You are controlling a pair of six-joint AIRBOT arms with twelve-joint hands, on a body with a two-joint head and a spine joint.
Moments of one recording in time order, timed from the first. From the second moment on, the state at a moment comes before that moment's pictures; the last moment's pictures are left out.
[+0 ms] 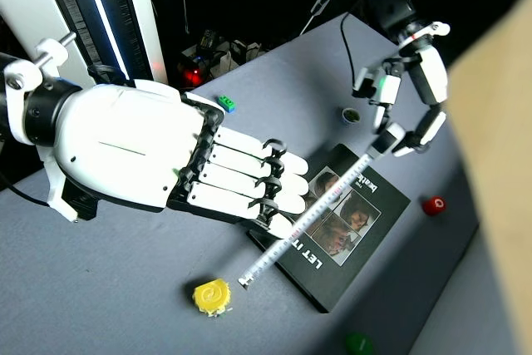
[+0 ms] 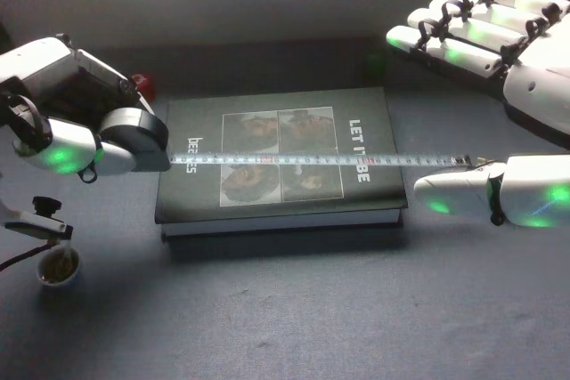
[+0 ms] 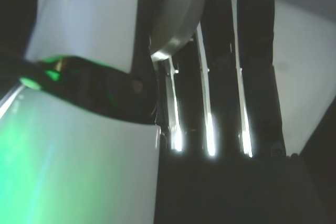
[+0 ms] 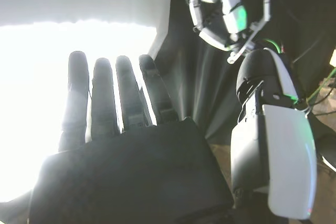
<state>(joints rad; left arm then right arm) 0.71 -0.86 1.09 -0.67 -0.43 0.81 -0.39 -0.69 0.64 -2.71 -0.48 1.54</state>
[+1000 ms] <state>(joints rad) 0.82 -0.72 0.89 -0.74 -0.39 0.84 -0.39 -0.70 0.63 -2.71 -0.50 1.54</state>
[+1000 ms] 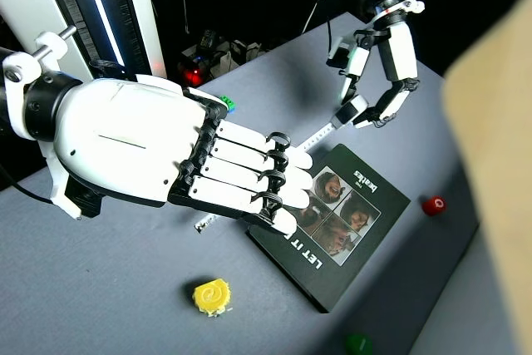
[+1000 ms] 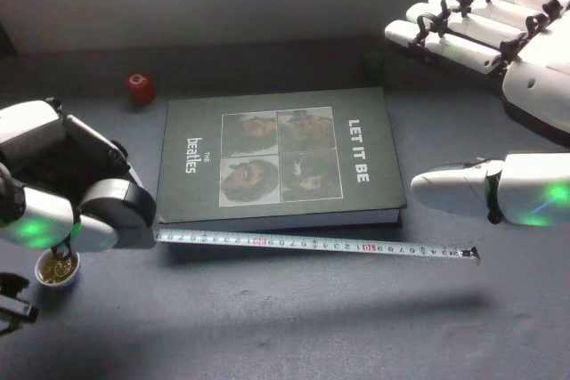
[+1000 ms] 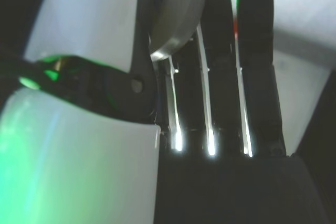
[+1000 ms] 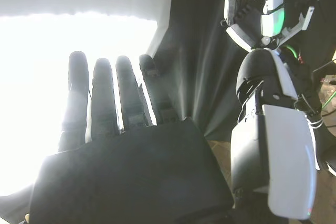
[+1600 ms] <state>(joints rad) 0.97 -0.75 0.88 -0.78 -0.55 0.74 -0.40 -0.69 0.63 -2.71 -0.49 1.54</state>
